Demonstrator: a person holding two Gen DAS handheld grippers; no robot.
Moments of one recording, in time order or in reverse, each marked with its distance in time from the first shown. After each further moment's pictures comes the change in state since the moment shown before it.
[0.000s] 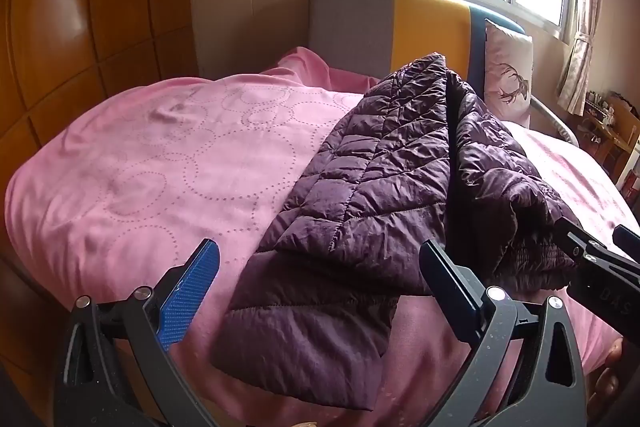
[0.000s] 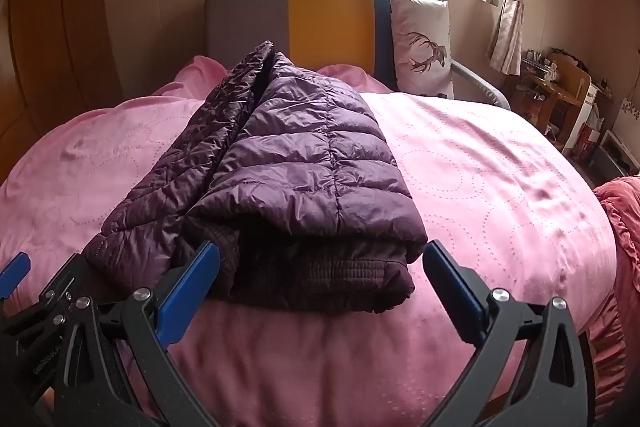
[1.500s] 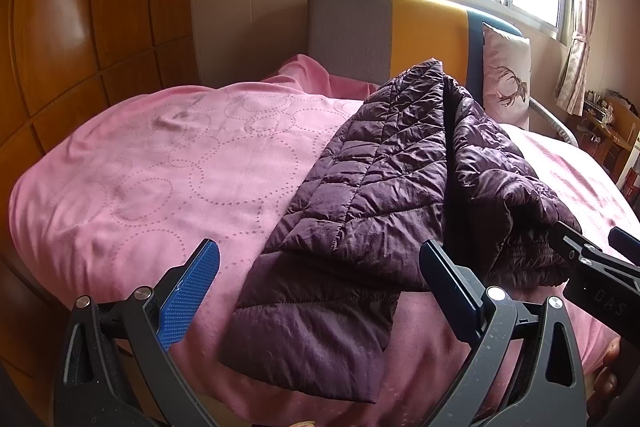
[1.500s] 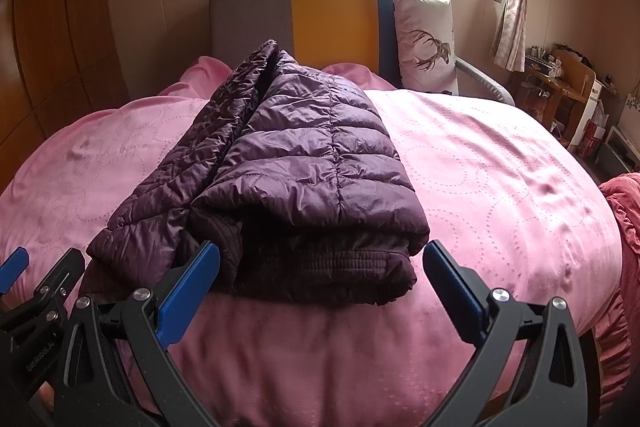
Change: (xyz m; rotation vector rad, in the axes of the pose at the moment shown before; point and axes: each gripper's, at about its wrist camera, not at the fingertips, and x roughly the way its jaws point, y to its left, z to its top) left arm -0.011 0.003 -0.001 0.011 -0.023 0.002; right arm -0.005 -0.002 -0.004 0.005 0.009 0.024
